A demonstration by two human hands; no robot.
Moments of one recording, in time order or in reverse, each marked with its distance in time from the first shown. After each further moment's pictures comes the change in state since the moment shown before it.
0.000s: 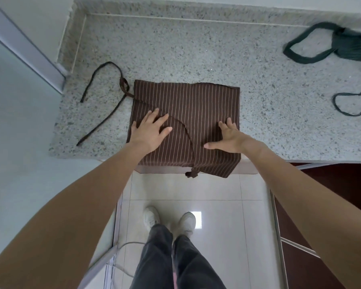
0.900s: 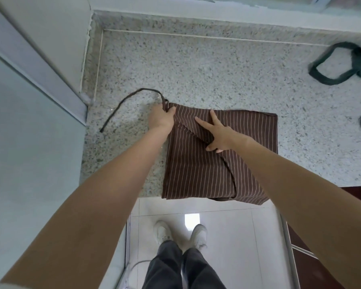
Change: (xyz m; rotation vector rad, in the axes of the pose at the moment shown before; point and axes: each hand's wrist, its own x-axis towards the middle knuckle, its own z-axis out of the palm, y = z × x) left_hand 0.103 -0.055 -0.082 -0.912 0.201 -0.350; right_hand 0.095 -0.143 -0.027 -0.101 -0.055 -0.091
